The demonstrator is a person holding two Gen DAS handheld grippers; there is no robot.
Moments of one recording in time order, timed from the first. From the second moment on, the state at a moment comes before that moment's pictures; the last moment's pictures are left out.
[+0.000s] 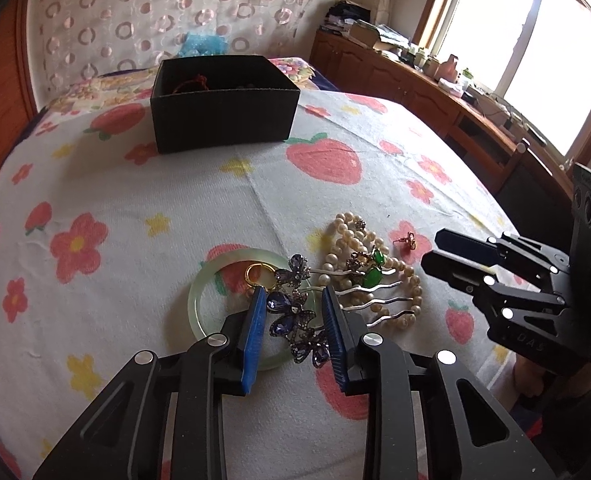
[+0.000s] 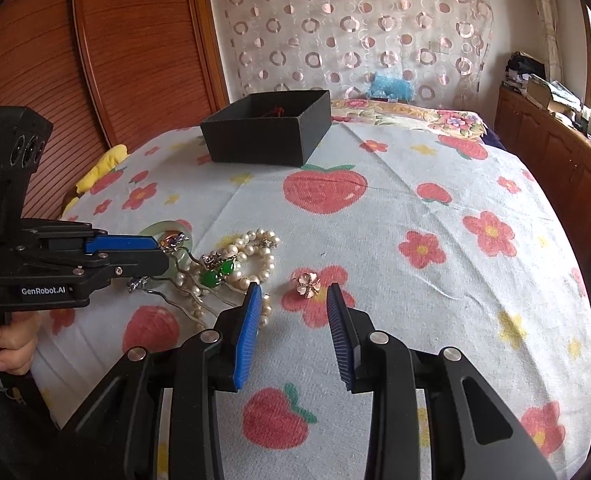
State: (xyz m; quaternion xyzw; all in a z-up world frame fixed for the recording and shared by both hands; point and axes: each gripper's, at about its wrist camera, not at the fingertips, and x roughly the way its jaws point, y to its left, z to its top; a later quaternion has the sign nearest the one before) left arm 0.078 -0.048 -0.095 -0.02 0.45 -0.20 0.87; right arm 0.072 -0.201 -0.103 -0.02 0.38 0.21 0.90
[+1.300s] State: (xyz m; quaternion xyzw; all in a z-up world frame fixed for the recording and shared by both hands) left arm 0.064 -0.002 -0.057 -0.02 0.36 -0.13 0.92; right arm 0.074 -0.147 -0.104 -0.08 0.41 0.28 0.86
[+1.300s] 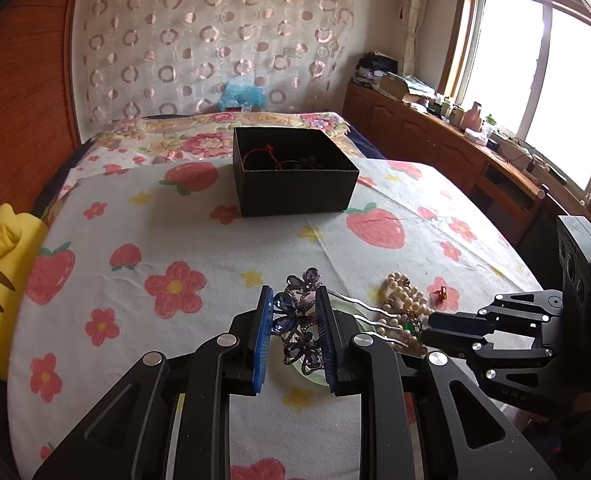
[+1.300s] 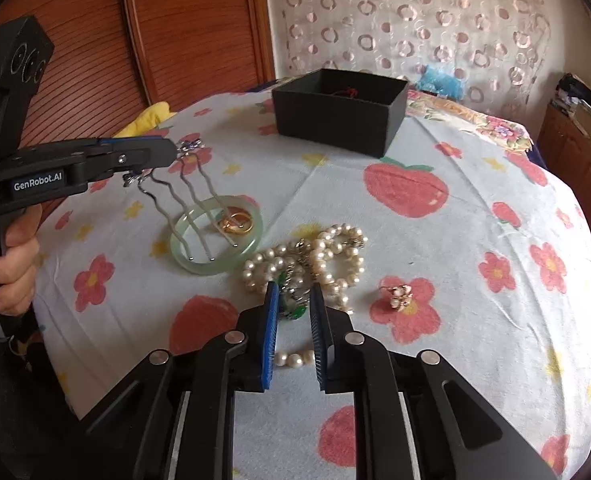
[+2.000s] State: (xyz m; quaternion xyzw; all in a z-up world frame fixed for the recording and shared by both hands) left arm 0.063 -0.006 -0.061 -0.02 0.36 -0.13 0.92; right arm 0.083 -0.149 -0.108 -0.11 0.42 0.24 0.87
